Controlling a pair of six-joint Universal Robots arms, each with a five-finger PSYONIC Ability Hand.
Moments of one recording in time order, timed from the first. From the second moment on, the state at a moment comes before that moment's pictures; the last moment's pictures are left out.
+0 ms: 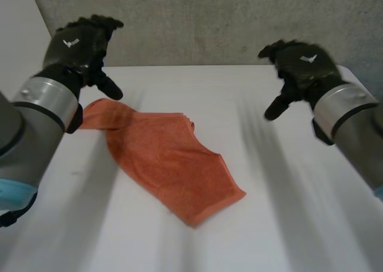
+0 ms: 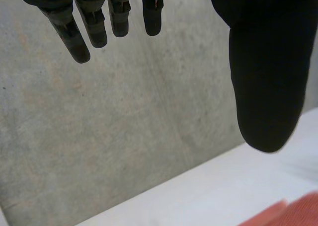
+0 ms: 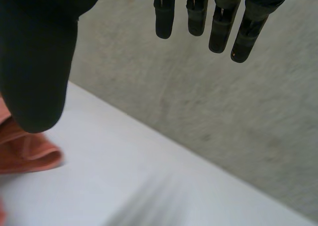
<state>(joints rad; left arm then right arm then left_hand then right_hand) 4.29 -1.70 -1.49 3.30 -1.59 3.18 1.99 -1.38 1.41 0.03 1.50 3.02 0.20 0.17 0.17 0.17 0.03 0.22 0.22 0.22 0.24 0.07</state>
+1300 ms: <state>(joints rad) 4.30 -2.21 -1.39 3.37 -1.01 3.32 2.19 -1.38 1.52 0.03 1.34 3.06 0.64 0.61 0.61 0.61 0.43 0.98 1.18 1.18 1.19 0.99</state>
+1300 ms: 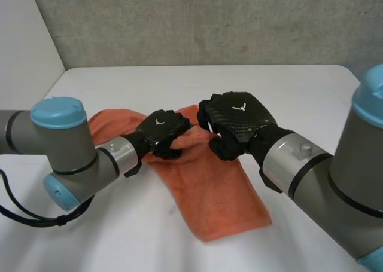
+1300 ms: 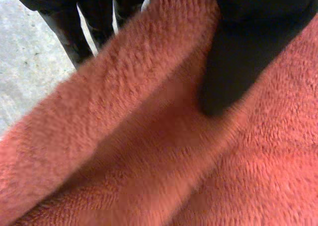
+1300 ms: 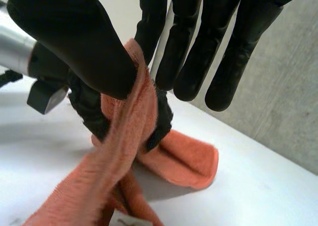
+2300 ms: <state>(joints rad) 3.95 -1.87 -1.79 3.30 -1.88 3.31 1.96 -1.25 1.39 0.08 1.44 2.93 0.21 0.20 0.20 0.20 0.05 0.39 0.44 0.43 0.43 0.25</state>
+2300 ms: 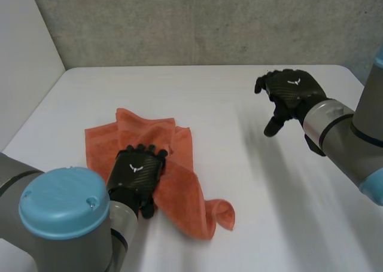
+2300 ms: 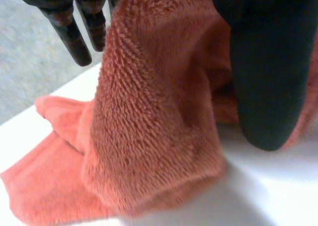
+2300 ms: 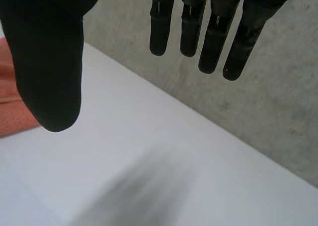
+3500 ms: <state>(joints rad) 4.34 -2.11 -1.42 2.93 -1.35 3.57 2.12 -1.19 1.81 -0.16 1.26 3.09 0.59 0.58 0.58 0.57 0.39 0.49 0.56 0.56 0.57 0.37</state>
